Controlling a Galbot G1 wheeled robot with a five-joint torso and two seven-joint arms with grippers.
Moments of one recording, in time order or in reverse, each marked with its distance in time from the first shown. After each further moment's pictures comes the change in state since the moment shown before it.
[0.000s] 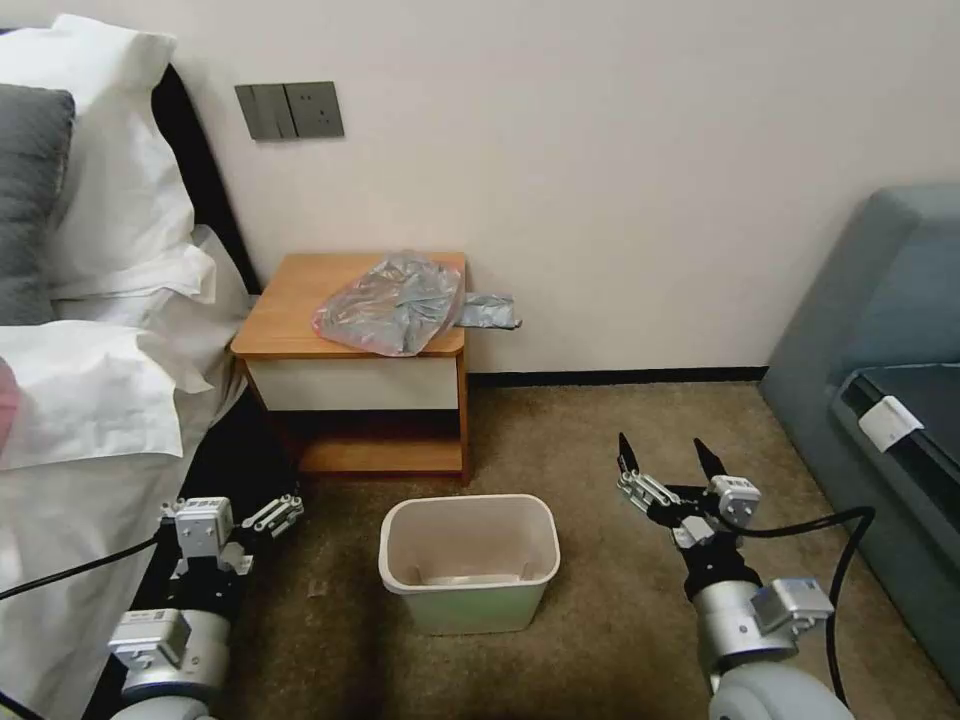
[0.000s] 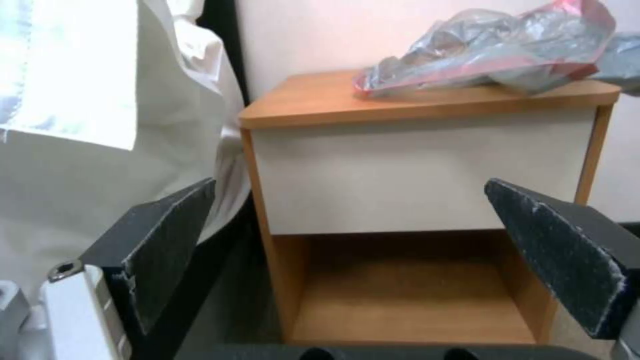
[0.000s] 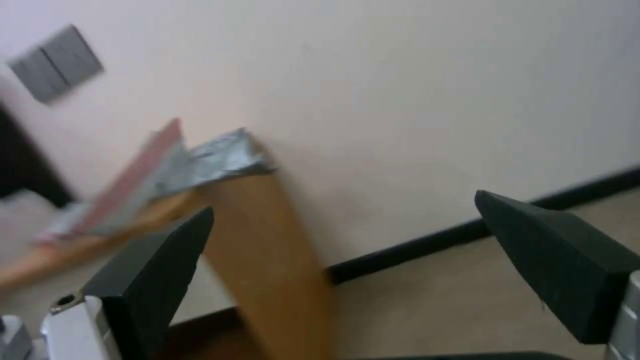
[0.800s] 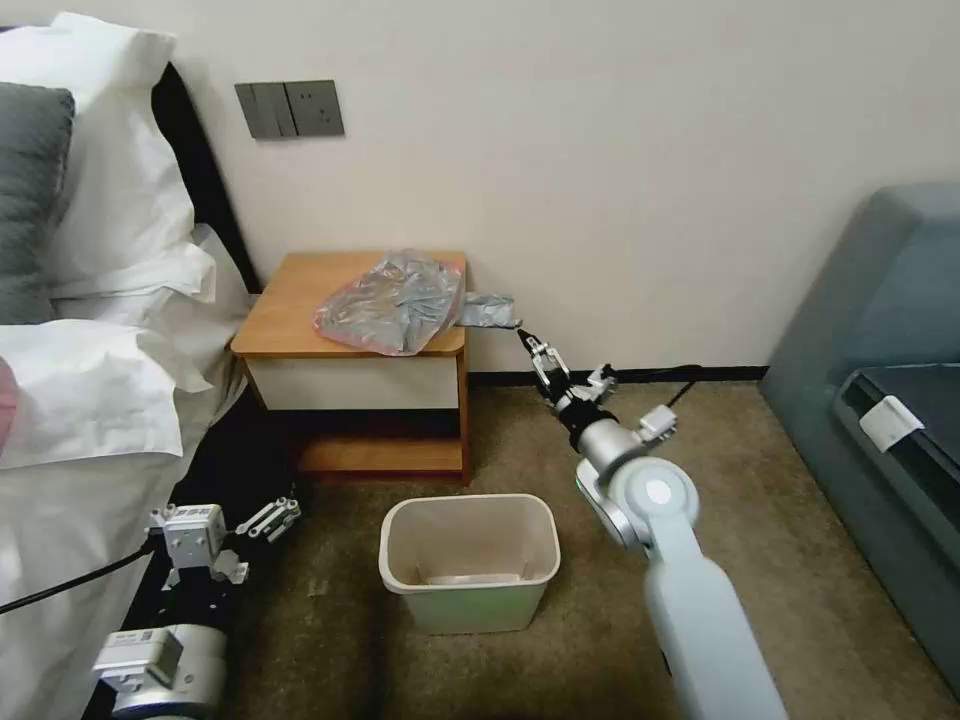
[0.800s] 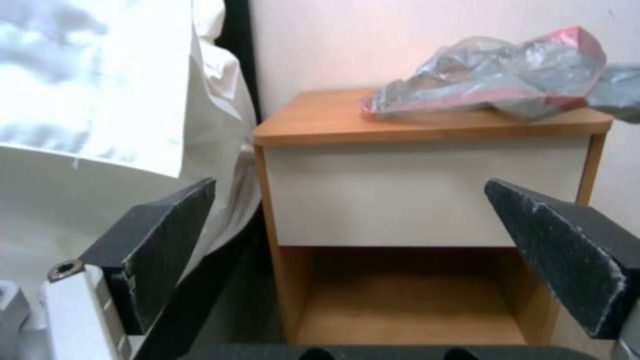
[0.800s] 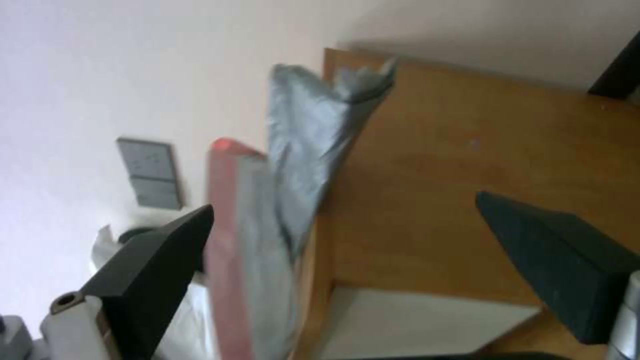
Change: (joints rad) left arm 0.049 -0.051 -0.010 -0.054 0.005 -0.035 0.001; right arm 0.702 0.088 -0.116 -0.632 0.981 -0.166 0.159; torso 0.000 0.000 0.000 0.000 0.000
